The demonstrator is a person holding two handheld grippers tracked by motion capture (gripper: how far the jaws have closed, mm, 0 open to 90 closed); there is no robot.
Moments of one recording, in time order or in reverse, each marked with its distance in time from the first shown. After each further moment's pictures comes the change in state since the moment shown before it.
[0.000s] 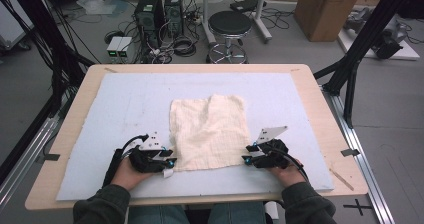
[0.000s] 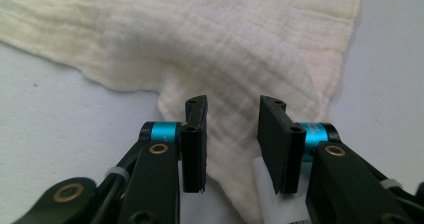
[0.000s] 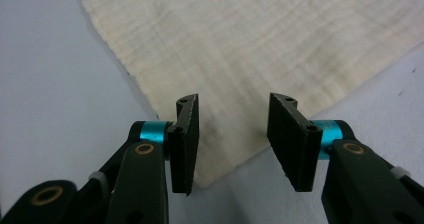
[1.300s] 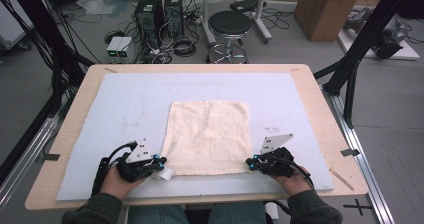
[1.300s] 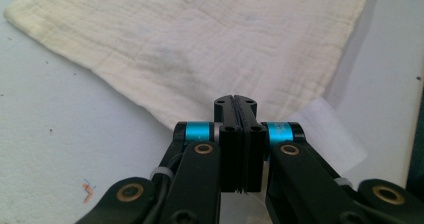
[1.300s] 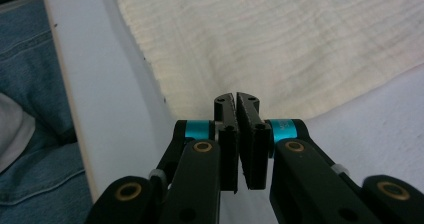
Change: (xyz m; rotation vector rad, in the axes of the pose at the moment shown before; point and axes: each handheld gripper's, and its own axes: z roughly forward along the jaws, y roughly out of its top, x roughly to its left) left arm -0.024 -0.007 -0.038 -0.027 0.067 0.044; right arm 0.025 -0.006 -0.022 0.006 0.047 -0.042
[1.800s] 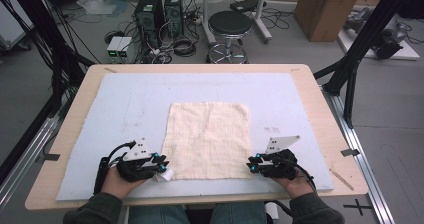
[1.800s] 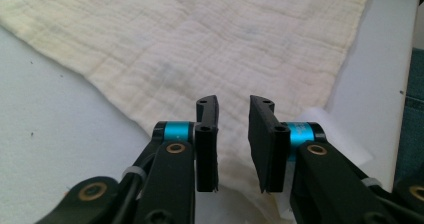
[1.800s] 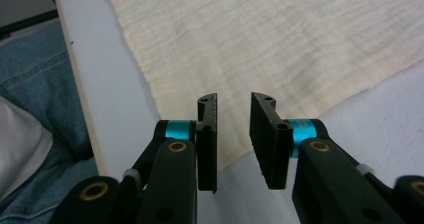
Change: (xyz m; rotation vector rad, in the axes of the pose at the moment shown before) left arm 0.006 -0.002 0.005 -0.058 -0.037 -0.055; right arm -0.001 -0.007 -0.007 -0.080 0.014 0.060
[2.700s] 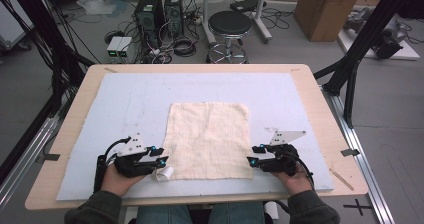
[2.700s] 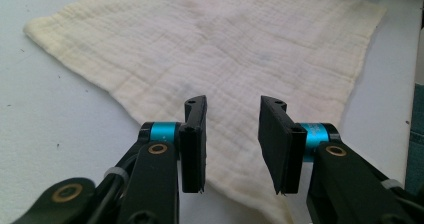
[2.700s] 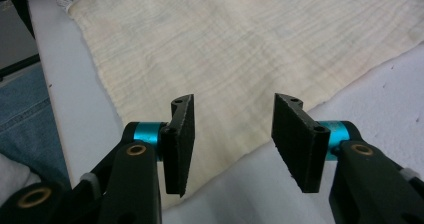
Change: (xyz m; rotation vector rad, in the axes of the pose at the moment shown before) left arm 0.009 0.001 -0.006 -0.071 0.018 -0.044; right arm -0.013 0.001 -0.001 -0.089 -0.042 0.086
